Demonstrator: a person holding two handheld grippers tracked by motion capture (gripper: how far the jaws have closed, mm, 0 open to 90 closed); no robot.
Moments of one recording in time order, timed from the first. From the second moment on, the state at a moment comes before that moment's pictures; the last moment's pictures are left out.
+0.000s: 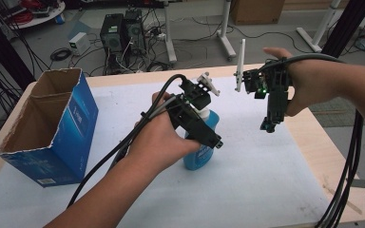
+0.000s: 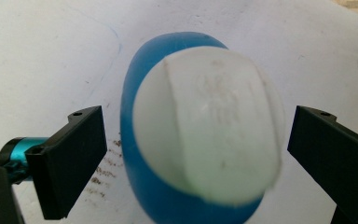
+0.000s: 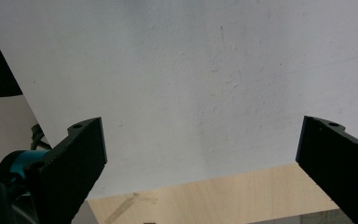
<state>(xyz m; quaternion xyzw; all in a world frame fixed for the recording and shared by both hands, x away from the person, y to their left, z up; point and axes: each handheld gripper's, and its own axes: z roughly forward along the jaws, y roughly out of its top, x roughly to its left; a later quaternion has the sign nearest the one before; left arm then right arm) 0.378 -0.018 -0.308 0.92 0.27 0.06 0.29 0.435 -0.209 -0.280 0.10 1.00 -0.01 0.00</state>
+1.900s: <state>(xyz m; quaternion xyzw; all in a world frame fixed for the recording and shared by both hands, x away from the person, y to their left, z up) 0.379 -0.029 -0.320 0.92 0.27 0.11 0.28 0.435 -0.208 -0.282 0.10 1.00 -0.01 0.01</state>
